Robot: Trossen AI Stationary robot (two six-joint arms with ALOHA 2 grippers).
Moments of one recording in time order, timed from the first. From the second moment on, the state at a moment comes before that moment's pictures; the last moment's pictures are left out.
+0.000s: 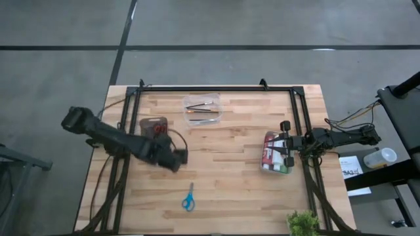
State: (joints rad) left arm -0.33 1.42 0.98 -0.93 -0.33 -1.80; right arm 0.18 0.02 0.01 0.03 0.13 -0.20
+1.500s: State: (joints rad) left arm -0.63 2.06 1.39 -0.78 -0.05 -1.76; right arm 0.18 0.02 0.01 0.03 0.13 -0.20
